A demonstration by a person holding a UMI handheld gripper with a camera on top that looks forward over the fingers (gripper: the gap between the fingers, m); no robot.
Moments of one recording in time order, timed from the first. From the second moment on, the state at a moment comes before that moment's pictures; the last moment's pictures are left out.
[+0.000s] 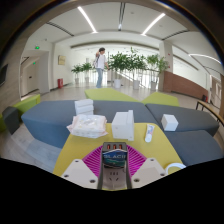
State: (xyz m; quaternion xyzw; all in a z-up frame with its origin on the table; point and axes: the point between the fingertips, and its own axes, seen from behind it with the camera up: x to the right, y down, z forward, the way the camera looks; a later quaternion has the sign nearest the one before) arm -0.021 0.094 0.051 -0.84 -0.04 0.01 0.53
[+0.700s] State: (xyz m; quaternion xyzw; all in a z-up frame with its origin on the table) arm 0.023 0.068 0.167 -0.82 -0.06 0.01 0.56
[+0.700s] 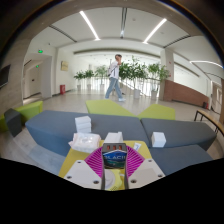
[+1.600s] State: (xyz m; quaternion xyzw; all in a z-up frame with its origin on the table) arm 0.092 0.014 0.049 -0.90 -0.04 0.03 0.43
